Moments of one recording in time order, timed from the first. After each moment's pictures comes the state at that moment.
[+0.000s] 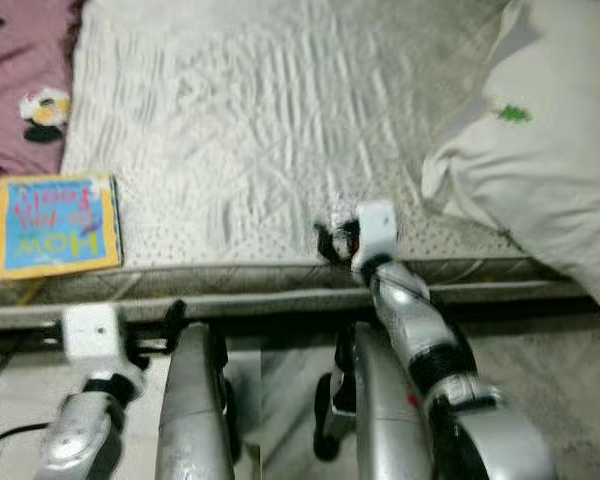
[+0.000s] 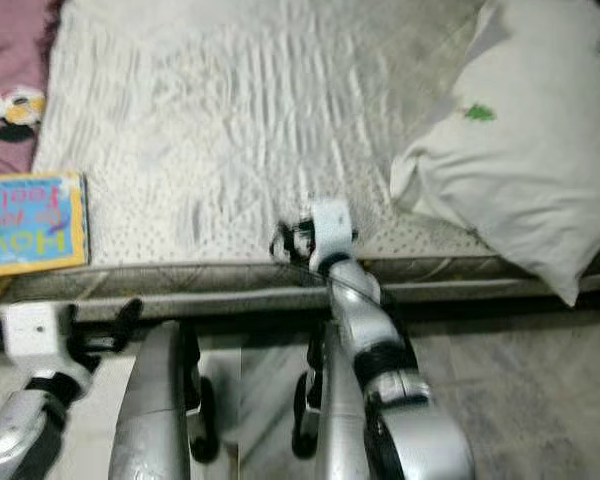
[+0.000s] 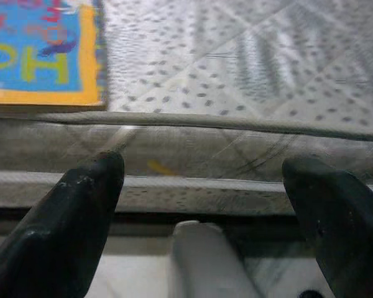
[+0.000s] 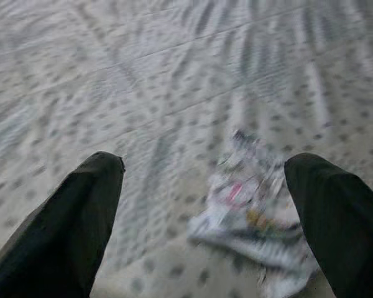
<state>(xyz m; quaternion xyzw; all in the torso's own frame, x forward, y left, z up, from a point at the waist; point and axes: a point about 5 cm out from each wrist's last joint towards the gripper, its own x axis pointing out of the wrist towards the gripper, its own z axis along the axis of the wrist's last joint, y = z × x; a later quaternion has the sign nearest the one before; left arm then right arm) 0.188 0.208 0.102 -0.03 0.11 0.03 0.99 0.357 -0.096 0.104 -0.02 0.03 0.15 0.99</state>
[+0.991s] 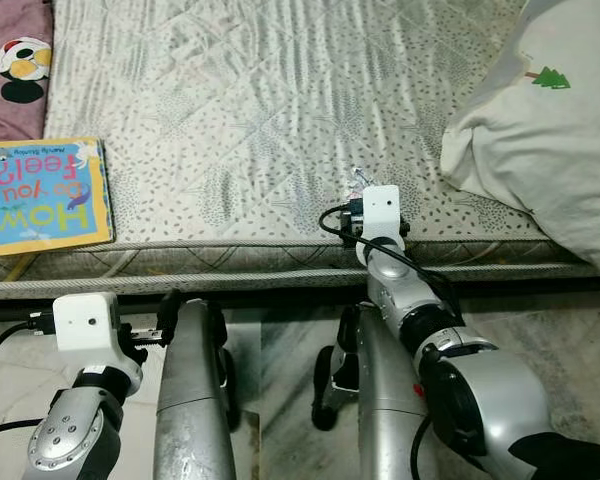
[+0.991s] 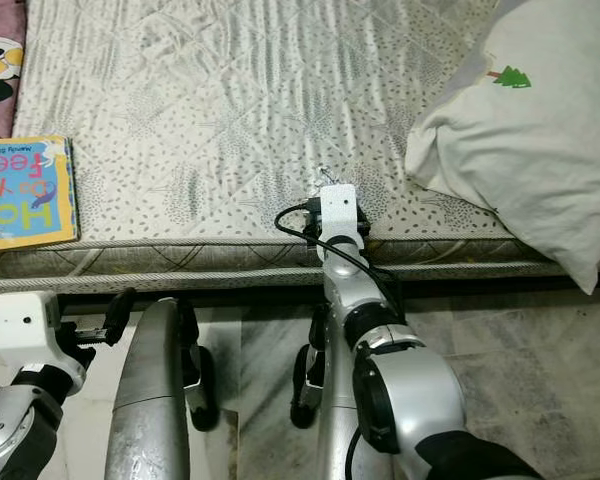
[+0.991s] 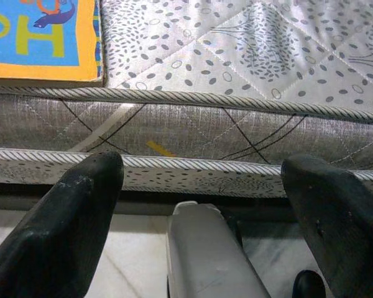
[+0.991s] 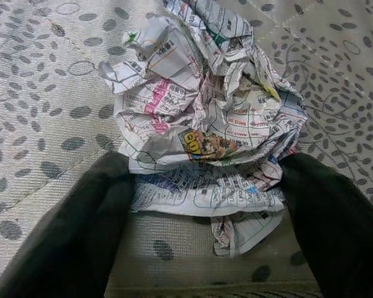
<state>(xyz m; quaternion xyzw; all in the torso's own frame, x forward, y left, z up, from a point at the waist) 0.185 0.197 0.121 -0.04 0.11 0.02 0.99 0.373 -0.104 0.098 -0.06 0.11 -0.01 0.99</state>
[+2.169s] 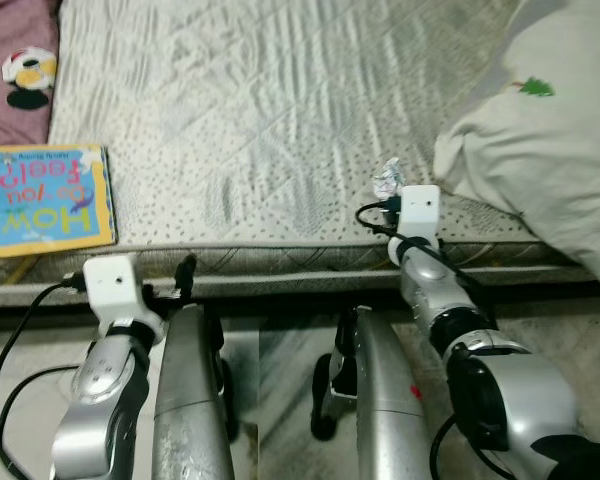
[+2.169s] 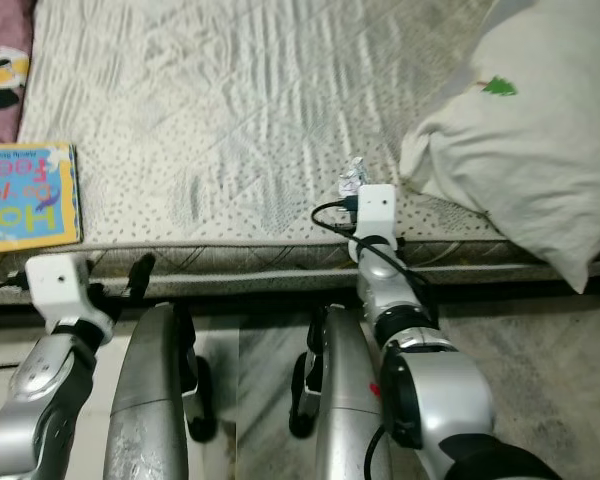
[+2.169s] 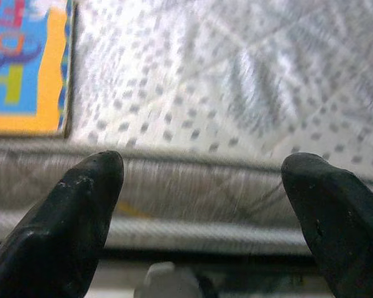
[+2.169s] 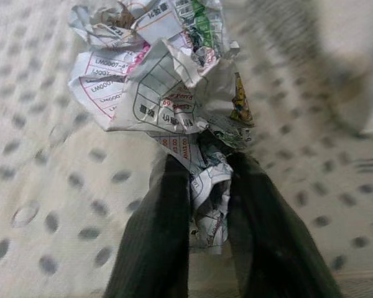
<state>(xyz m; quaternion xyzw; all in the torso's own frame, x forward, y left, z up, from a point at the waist) 0.244 0.190 0.112 -0.05 0.06 0.01 1.00 0.375 -0.155 0.101 -0.03 0.09 -0.02 1.00</state>
